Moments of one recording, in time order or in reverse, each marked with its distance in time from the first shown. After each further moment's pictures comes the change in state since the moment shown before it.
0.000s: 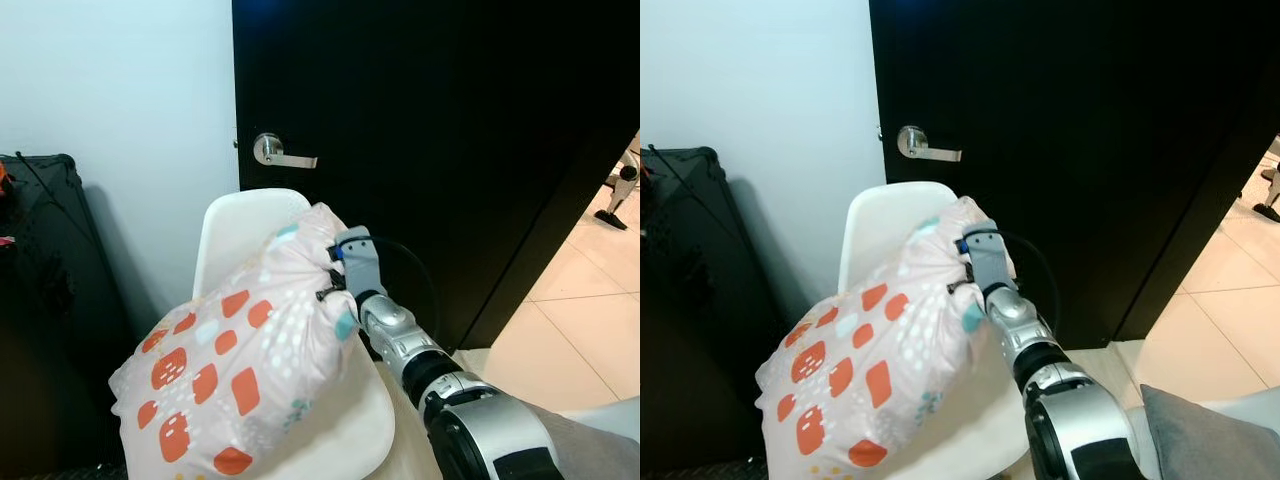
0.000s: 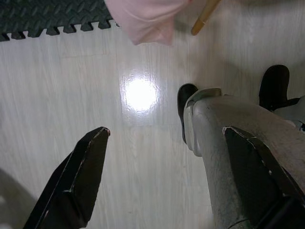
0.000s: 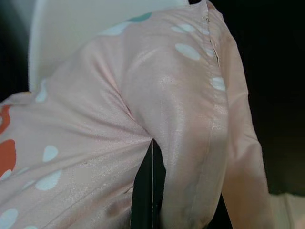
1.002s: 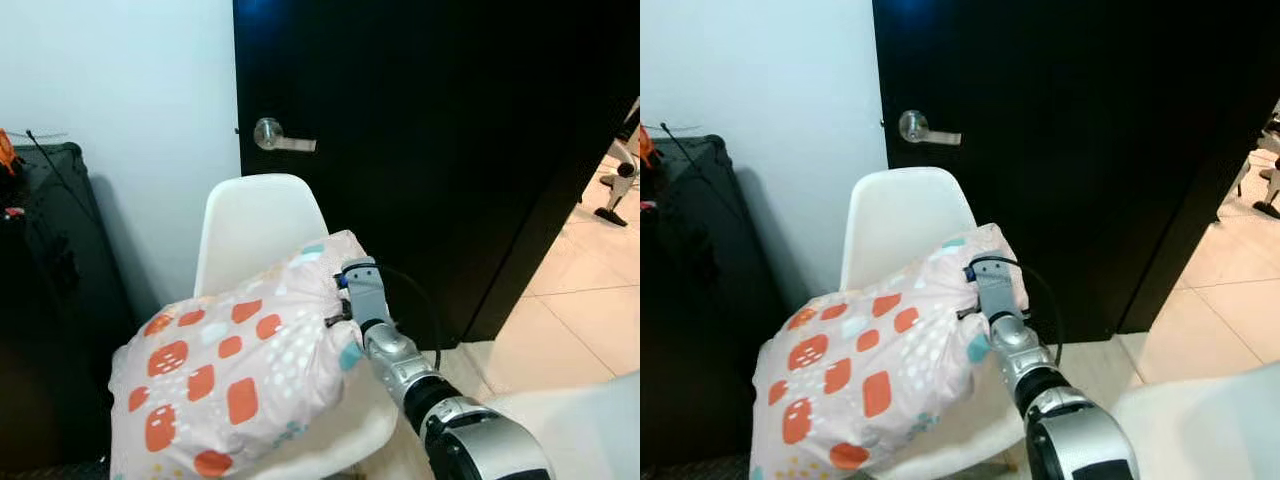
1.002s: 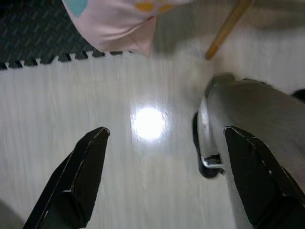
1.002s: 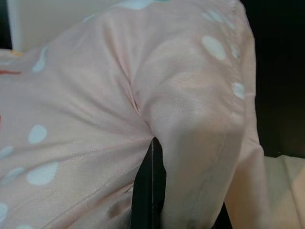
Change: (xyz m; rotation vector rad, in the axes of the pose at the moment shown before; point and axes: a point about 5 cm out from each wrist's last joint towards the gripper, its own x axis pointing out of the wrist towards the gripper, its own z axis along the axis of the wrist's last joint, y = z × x) left arm 0.001 0.005 0.010 0.004 -0.062 0.021; right arm -0.006 0.018 -0.034 -0.022 0.093 -0.035
